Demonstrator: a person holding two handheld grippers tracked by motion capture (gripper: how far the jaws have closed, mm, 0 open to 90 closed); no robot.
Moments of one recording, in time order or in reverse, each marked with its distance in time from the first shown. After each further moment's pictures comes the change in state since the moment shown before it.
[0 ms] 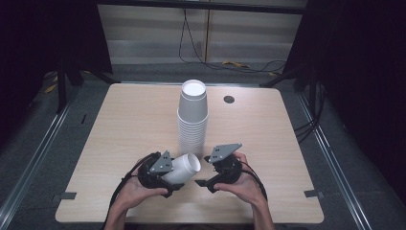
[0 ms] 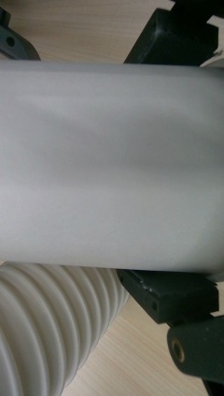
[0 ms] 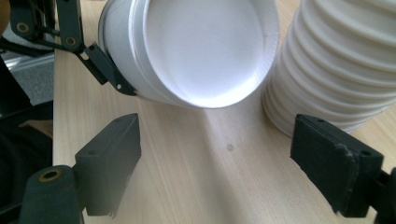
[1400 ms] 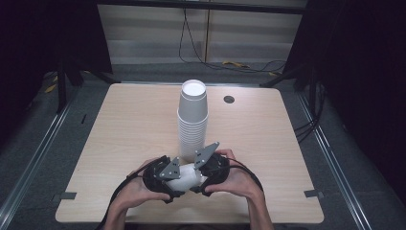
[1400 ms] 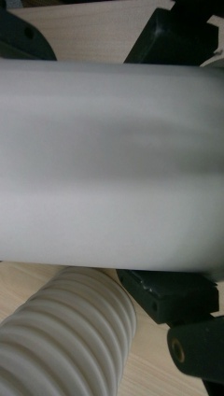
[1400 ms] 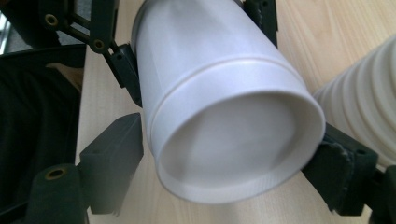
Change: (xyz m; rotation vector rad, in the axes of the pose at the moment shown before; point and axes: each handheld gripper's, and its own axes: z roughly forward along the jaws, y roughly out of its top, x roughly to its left) left arm -0.010 0.009 0.011 0.126 -0.081 0.127; right arm 0.010 0.030 0.018 0.192 0.140 -0.210
